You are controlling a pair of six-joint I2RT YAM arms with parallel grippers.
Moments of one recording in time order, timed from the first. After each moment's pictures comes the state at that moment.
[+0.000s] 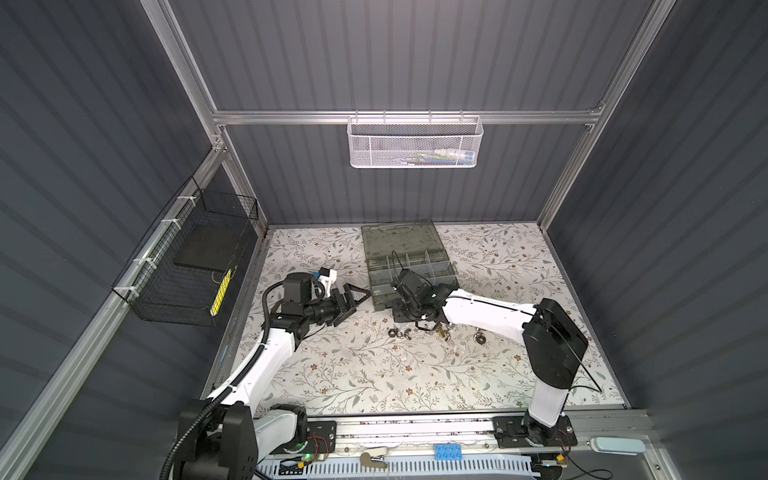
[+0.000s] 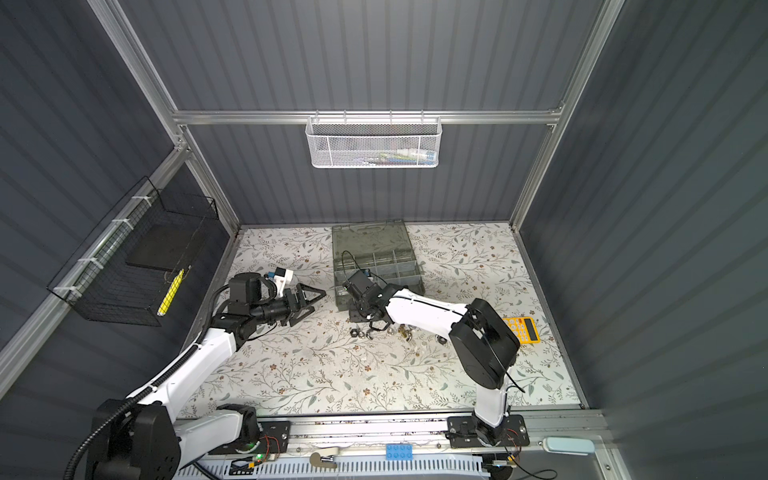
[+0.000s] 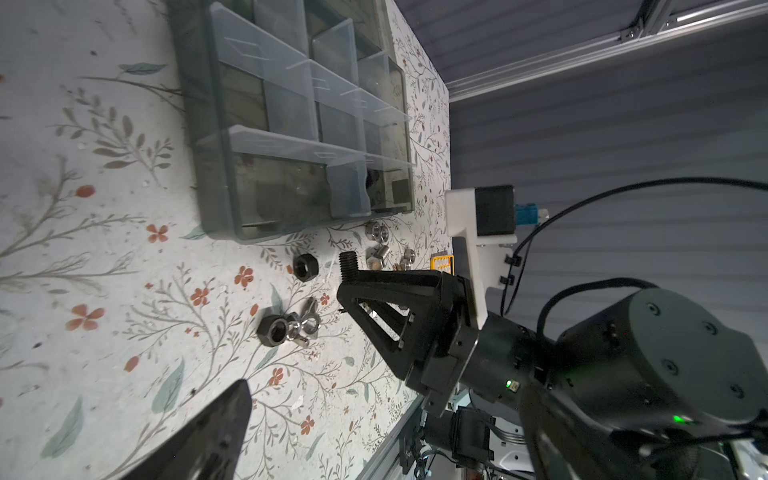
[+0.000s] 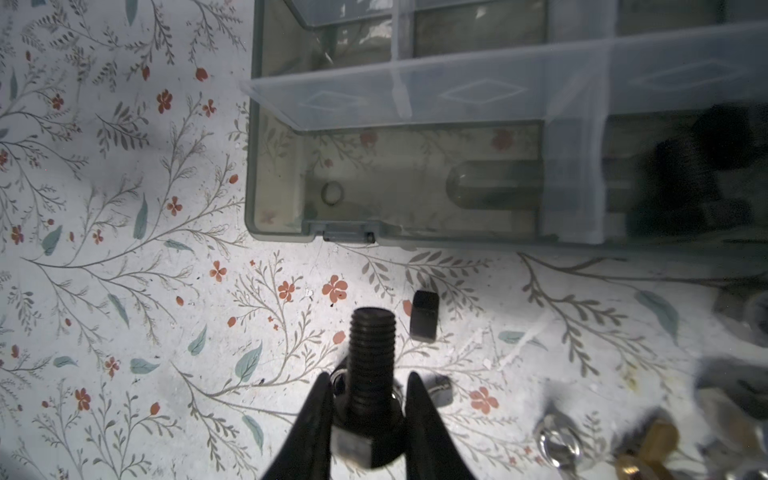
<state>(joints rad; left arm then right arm) -0.21 1.16 0.71 -0.16 0.79 -0.78 0.87 1.81 1.30 -0.48 0.11 0.67</state>
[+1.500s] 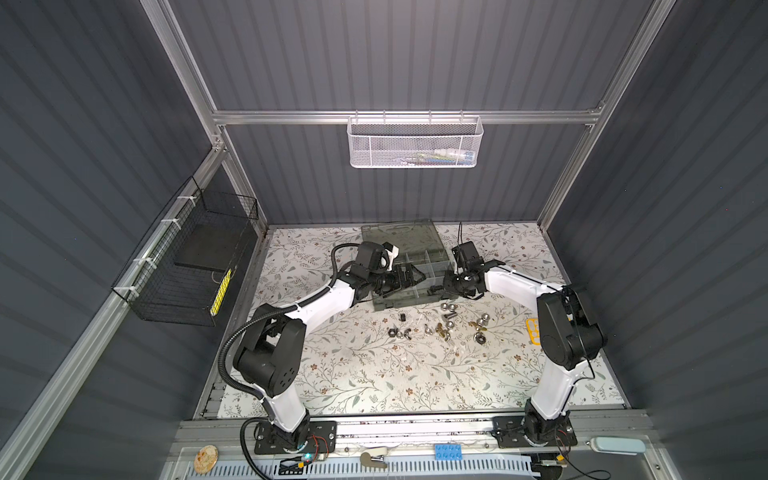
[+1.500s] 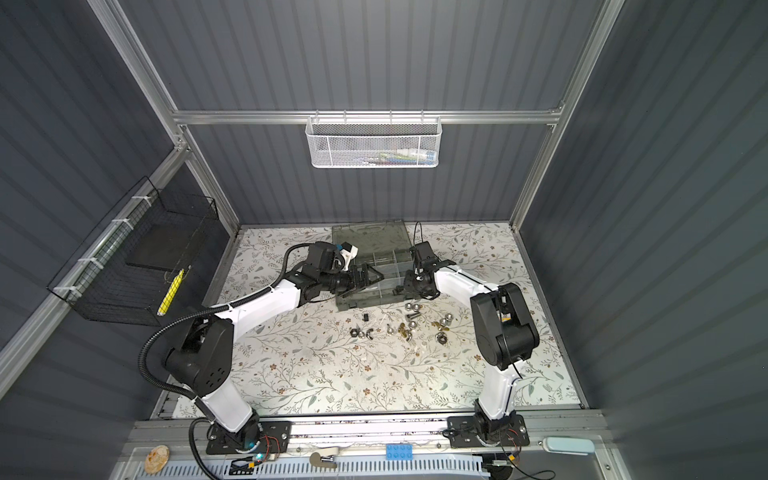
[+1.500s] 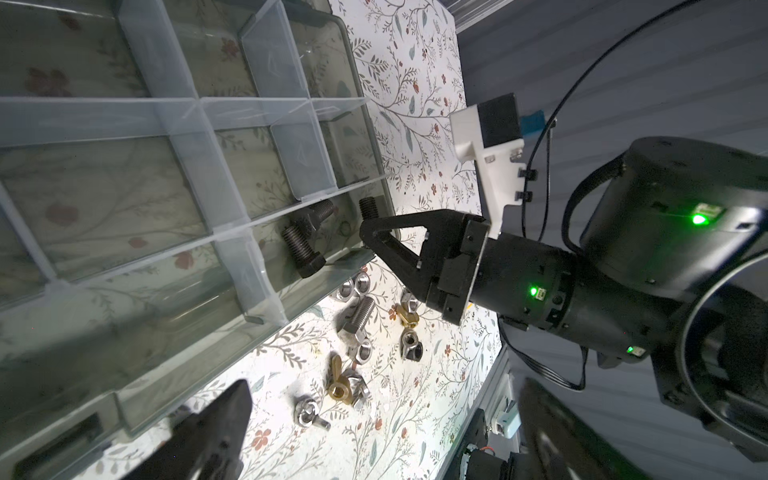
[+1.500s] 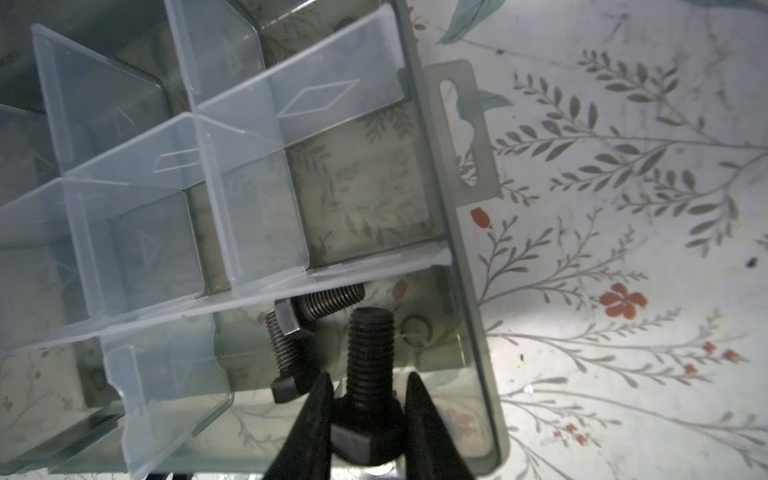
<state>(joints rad) -0.56 1.74 1.20 -0.10 0.56 -0.74 0.38 1.86 1.25 -0.45 -0.05 0.51</state>
